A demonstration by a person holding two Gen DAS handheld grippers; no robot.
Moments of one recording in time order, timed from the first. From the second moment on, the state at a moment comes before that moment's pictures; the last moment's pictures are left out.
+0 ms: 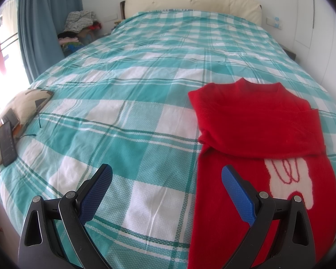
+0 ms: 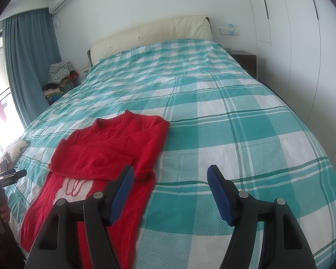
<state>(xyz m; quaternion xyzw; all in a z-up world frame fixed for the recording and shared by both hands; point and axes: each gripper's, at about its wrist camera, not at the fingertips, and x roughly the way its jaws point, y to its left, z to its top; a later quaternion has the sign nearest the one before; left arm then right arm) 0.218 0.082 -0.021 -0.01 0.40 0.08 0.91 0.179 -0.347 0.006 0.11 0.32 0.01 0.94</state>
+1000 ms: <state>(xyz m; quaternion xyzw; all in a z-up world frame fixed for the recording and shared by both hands) 0.218 0.081 -0.021 -0.01 0.40 0.08 0.91 0.180 -0.350 0.006 0.11 0.32 0.01 0.94</state>
